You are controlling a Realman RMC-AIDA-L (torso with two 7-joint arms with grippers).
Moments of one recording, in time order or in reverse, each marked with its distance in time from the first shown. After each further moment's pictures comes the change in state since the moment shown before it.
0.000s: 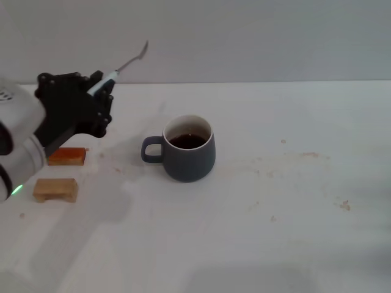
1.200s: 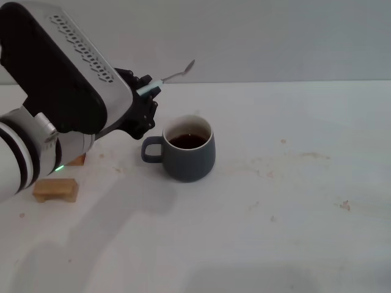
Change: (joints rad) left arm -0.154 -0.120 -0.063 -0.137 -0.022 -0.478 0.280; right arm -0.047 -0.002 0.036 -0.021 0.003 -0.024 0.003
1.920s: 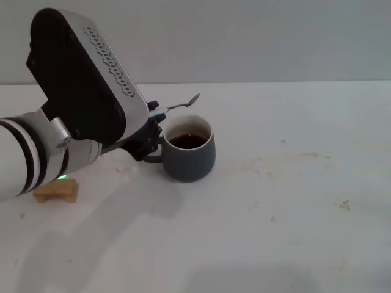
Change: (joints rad) left arm -0.043 -0.064 -0.072 -0.022 -0.068 -0.236 0.163; right arm -0.008 0.001 0.000 -0.001 0.002 -0.002 0.005
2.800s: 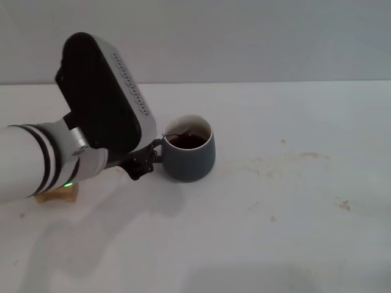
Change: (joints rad) left arm -0.093 -0.001 -0.019 0.115 0.011 -0.099 0.017; right arm 0.000 0.001 0.000 0.005 0.000 -0.003 0.002
